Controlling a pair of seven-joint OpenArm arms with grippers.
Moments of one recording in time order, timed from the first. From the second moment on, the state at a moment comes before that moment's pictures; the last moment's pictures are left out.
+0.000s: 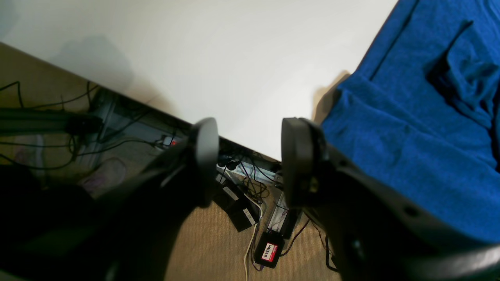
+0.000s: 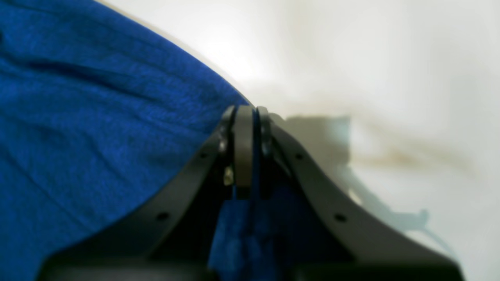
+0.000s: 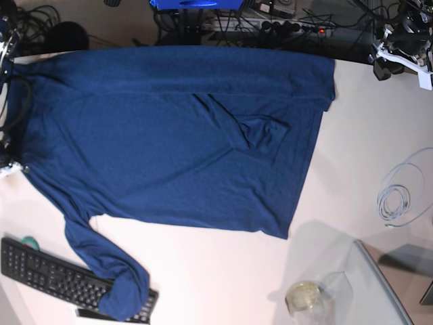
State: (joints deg) left arm 27.0 -2.9 -56.4 100.8 -31.0 -32.9 54.7; right arm 16.9 25.9 21.8 38.7 16.0 17.8 -36.0
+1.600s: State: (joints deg) left arm 18.5 -6.4 -30.5 103.6 -21.7 -32.8 53.7; right arm 11.8 23.9 21.7 47.2 16.0 8.9 -31.3
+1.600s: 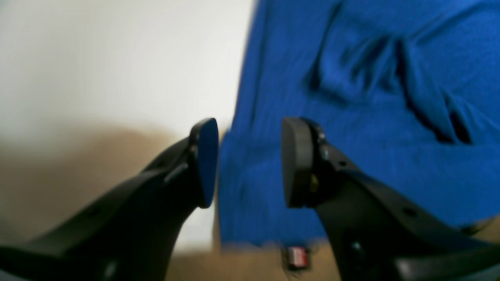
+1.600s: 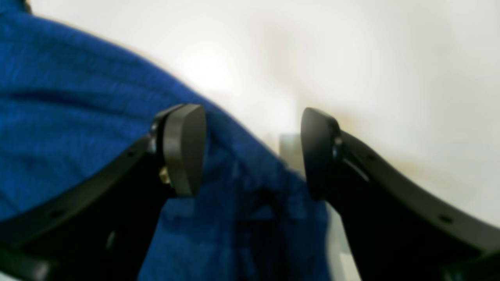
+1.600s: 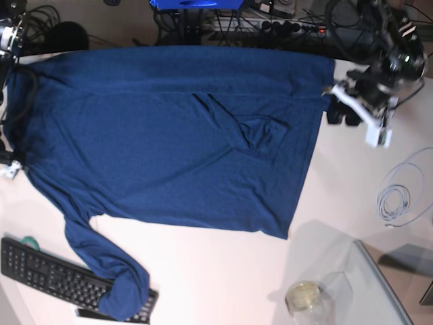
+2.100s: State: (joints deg) left arm 2.7 -1.0 -22.0 82.7 0.0 -32.7 51.5; right arm 12.9 24.3 12.1 47.6 16.7 11.9 -32.2
